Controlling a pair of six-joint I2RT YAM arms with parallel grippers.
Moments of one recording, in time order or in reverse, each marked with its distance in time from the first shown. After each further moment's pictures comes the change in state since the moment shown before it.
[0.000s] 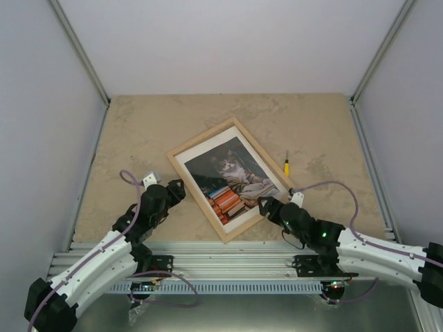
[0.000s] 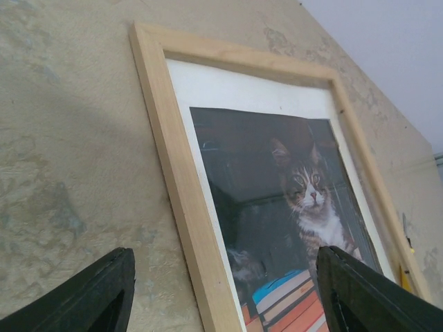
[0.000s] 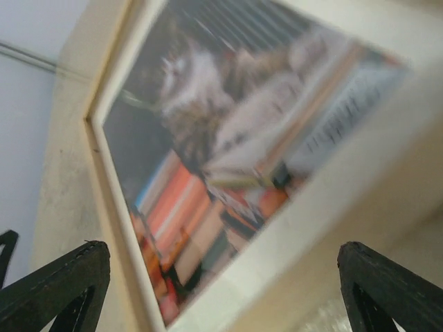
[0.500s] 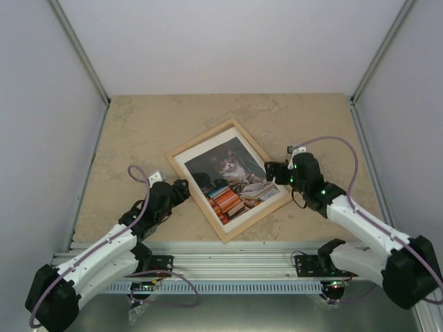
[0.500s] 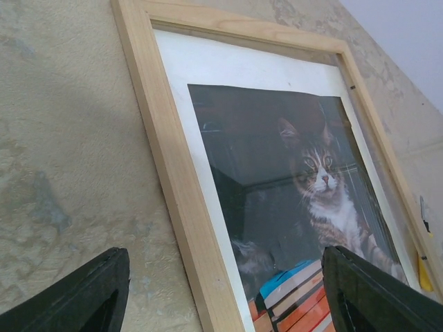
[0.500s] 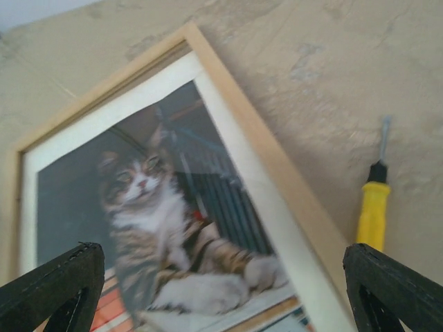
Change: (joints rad) left arm 0.000 0.134 0.000 0.084 0.042 0.016; right arm -0.516 0.251 0.382 -0.062 -0.298 -0.829
